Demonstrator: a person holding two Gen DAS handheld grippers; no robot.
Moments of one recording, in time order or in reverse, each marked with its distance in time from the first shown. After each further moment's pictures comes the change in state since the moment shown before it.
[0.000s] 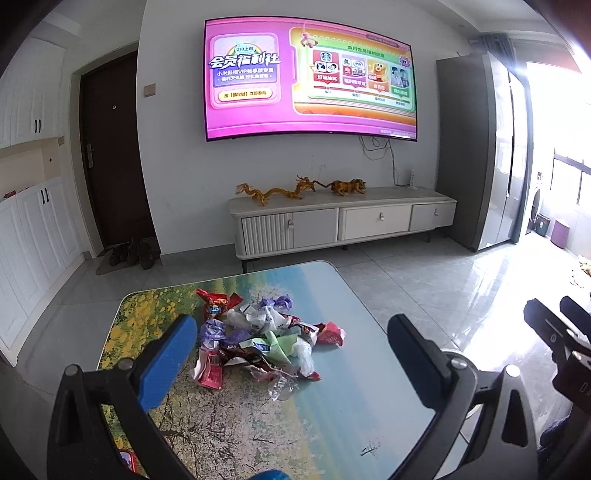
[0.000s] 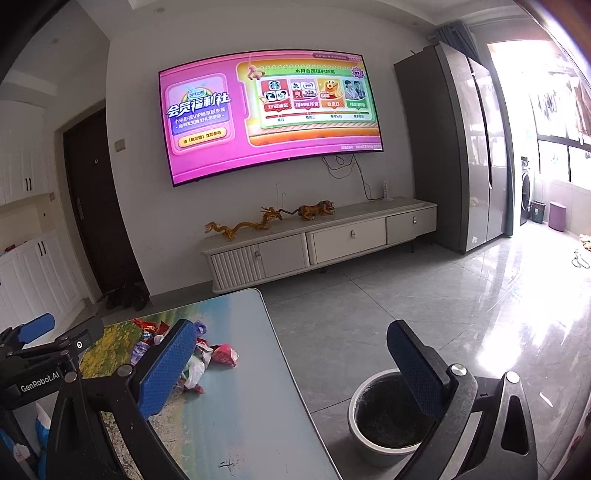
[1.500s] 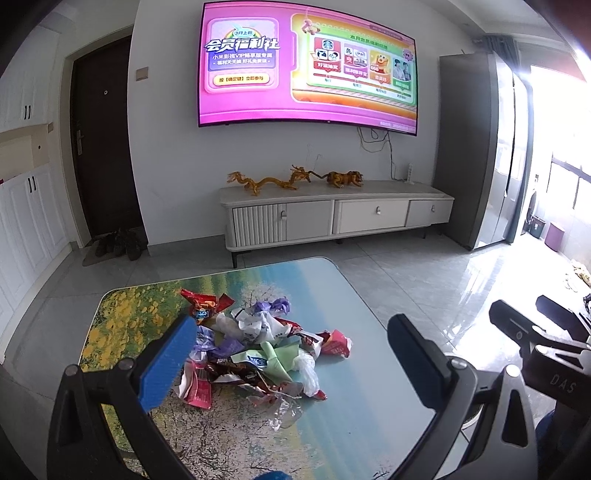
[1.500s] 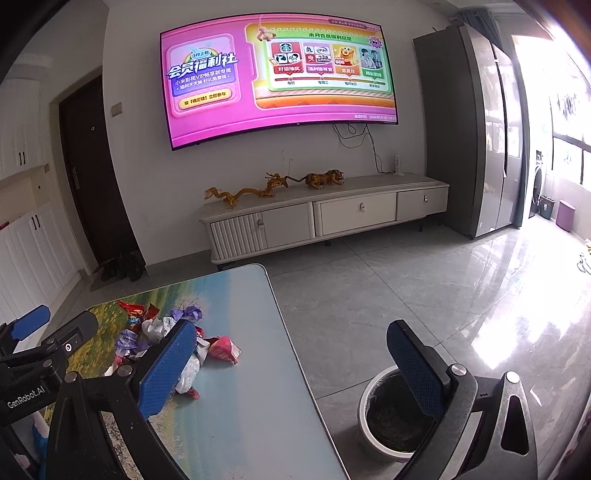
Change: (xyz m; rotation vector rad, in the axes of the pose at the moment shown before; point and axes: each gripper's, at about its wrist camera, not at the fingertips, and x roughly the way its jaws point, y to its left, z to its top) left arm 0.058 0.021 0.006 -0.025 0.037 -0.043; right arm 0.074 0.024 0.012 -0.043 0.136 -0.009
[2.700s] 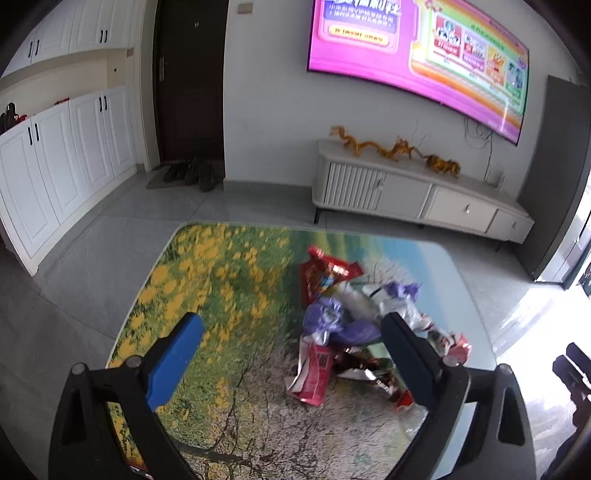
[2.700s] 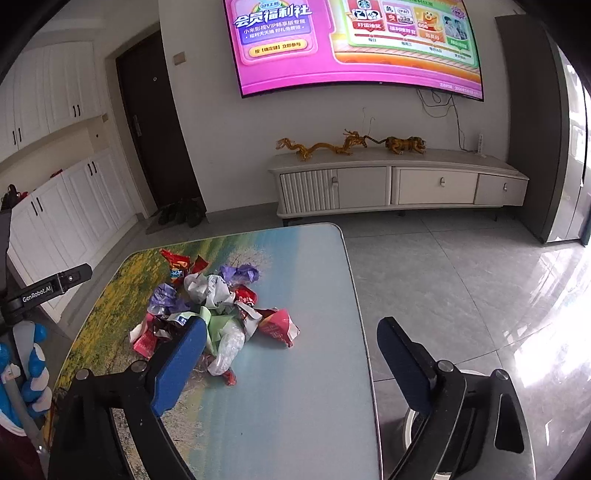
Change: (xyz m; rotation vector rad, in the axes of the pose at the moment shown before) left arm 0.065 0.141 -0.023 -0.262 0.205 0.256; right arm 0.088 0.035 -0.008 -0.151 0.181 0.274
